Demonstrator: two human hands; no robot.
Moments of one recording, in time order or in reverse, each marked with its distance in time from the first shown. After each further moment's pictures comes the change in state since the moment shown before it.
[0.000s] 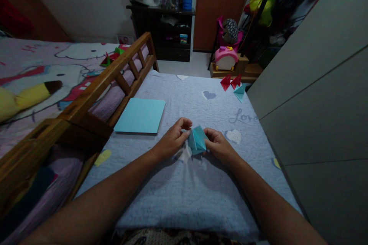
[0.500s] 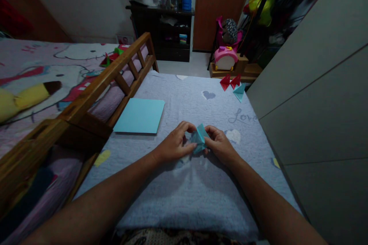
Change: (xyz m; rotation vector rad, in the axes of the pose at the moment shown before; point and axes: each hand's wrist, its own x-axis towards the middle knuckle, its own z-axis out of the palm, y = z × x) left_hand -0.006 0.013 0.003 0.185 -0.146 0.114; right_hand 0.001 0.000 -0.002 -0.003 0.069 -0.049
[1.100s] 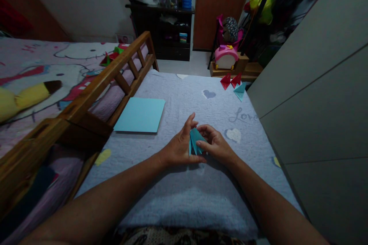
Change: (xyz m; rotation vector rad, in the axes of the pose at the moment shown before) left_hand -0.003 -0.014 0.022 -0.032 0.006 0.084; right_hand -0.002 0.000 0.004 -0.109 -0.121 -0.086
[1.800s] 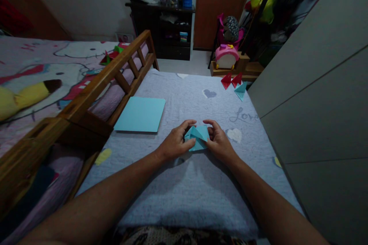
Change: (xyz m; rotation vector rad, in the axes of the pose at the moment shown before) left_hand 0.003 0.007 -0.015 -0.078 0.094 -0.188; right_hand 0.003 0.005 -0.004 -0.148 0.203 -0.001
